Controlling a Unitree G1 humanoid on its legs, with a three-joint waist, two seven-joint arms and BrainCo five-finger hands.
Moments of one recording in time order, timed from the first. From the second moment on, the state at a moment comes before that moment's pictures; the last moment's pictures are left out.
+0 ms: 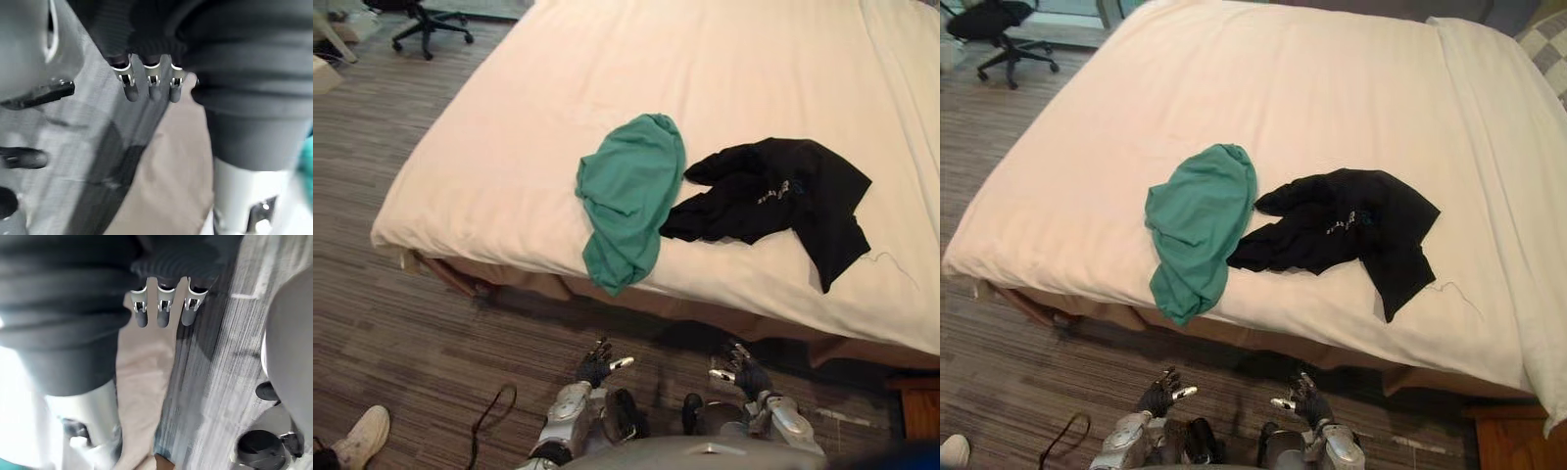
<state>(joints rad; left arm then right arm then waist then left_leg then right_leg) -0.01 0.00 0.01 1.01 -0.24 -0.26 -0.12 0.05 -0.05 -0.01 0.96 0.13 -0.29 0.18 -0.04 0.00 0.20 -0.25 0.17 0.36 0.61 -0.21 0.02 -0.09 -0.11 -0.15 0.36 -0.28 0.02</state>
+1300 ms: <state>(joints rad) 0.06 -0.04 0.20 1.04 -0.54 -0.22 -0.09 0.08 -0.04 -0.20 0.95 0.51 -0.30 0.13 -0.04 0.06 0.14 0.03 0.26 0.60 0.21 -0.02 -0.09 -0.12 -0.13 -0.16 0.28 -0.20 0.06</state>
